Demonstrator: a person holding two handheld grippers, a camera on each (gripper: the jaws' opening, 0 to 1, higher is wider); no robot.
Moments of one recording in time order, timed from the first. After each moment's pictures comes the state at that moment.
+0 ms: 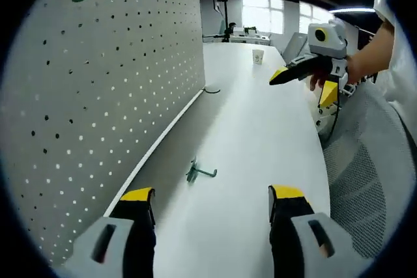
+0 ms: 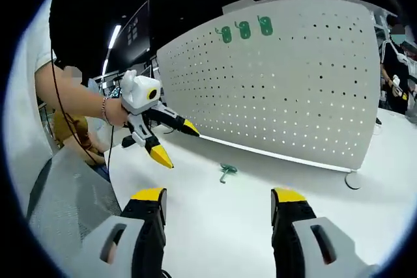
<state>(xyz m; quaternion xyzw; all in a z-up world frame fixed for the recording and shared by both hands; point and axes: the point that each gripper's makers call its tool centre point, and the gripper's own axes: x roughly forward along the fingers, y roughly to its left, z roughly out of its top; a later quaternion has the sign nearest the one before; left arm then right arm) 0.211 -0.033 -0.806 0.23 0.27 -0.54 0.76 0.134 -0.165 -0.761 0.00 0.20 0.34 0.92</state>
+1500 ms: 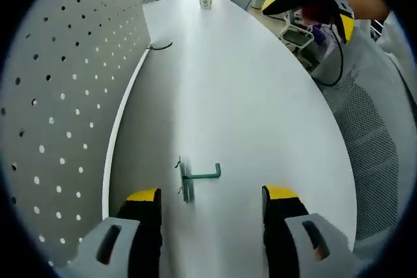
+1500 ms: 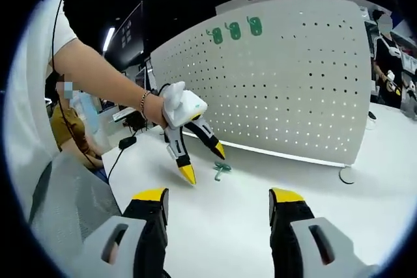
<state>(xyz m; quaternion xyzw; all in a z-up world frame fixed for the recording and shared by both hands) 0.238 -0.070 -0.877 0.37 0.34 -0.63 0.59 0.135 -0.178 -0.759 0.01 0.20 0.32 0.92</state>
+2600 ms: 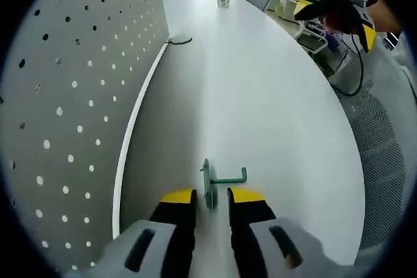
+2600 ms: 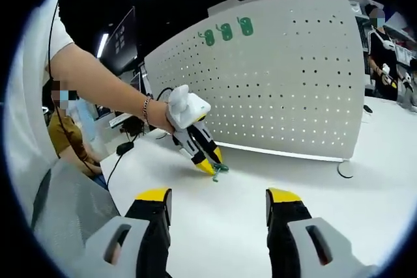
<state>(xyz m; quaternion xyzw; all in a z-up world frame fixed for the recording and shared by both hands) 0.263 -0.074 -0.880 0.36 0.35 -0.60 0.63 0.136 -0.185 -0.762 0.03 0.21 0.31 0.93</state>
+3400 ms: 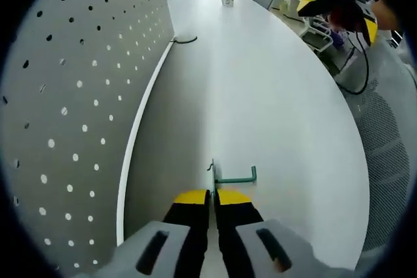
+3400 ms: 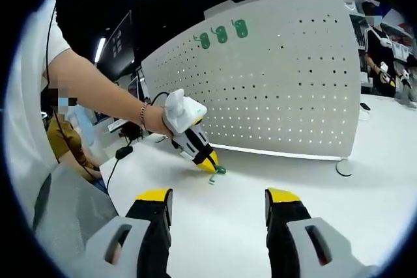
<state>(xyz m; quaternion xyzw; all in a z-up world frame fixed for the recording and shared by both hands) 0.266 -0.073 -0.880 0.37 0.34 -0.59 0.63 0.138 -0.188 -0.759 0.04 0.20 0.30 0.93</state>
